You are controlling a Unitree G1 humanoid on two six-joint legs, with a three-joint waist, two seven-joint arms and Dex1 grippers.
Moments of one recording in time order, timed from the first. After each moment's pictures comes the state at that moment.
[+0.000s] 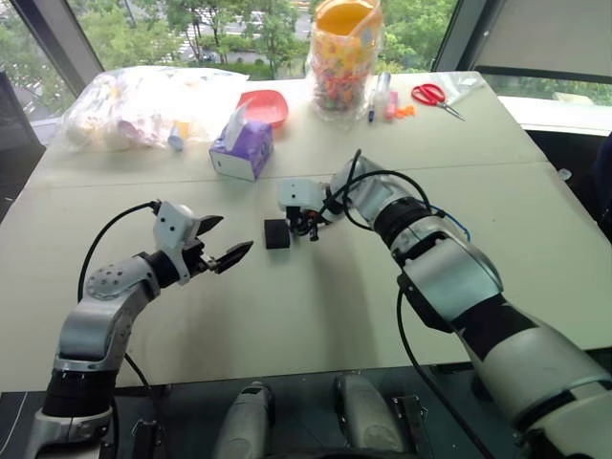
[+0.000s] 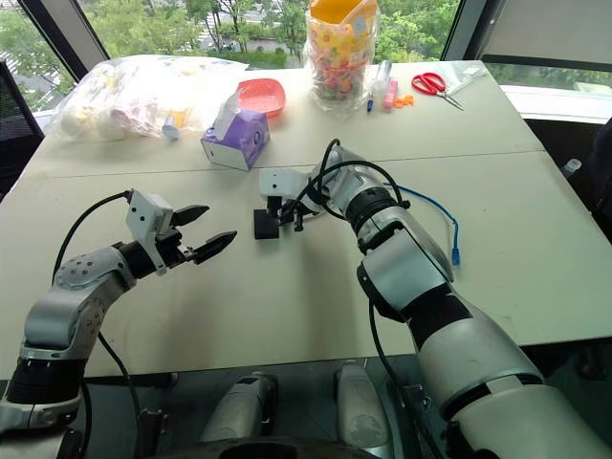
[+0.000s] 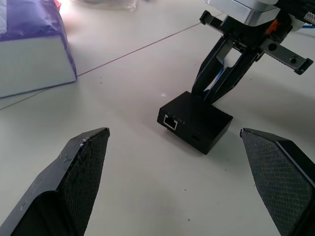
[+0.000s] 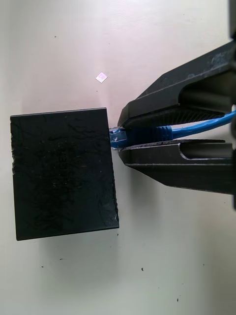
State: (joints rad) left arm -0.20 0.58 0.12 -0.19 -0.43 0.46 -0.72; right arm -1.34 -0.12 0.45 1.29 -0.33 -0.02 1.10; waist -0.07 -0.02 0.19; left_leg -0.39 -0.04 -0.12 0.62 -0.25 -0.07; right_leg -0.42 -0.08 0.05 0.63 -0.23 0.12
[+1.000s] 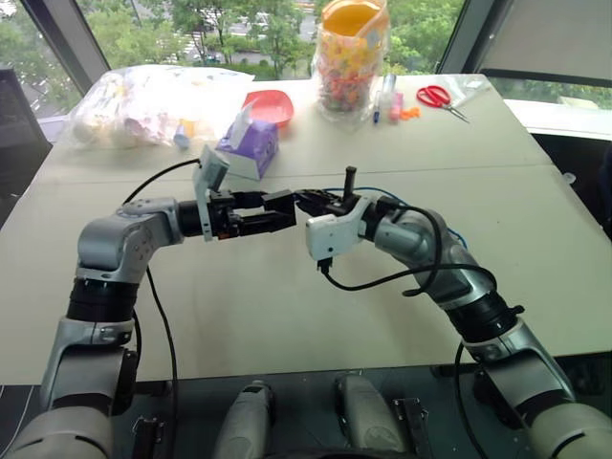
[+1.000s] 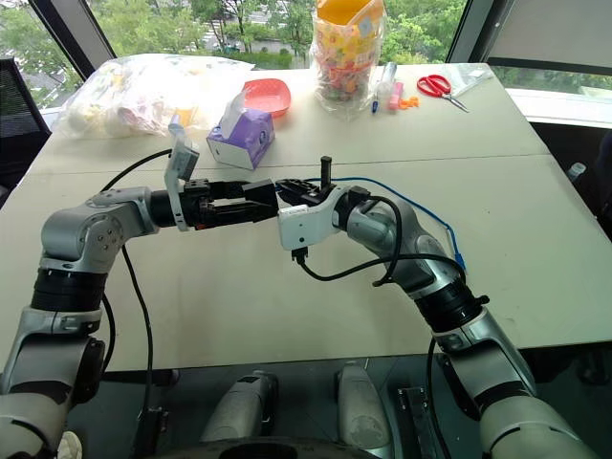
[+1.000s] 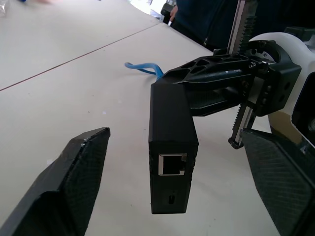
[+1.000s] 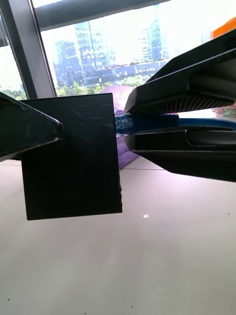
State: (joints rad) left arm -0.67 0.58 0.00 0.09 -0.63 0.81 -1.03; right arm -0.66 -0.46 0.38 -0.03 -0.58 -0.21 0.59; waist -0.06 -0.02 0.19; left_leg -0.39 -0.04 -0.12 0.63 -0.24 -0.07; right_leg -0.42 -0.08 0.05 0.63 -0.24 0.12
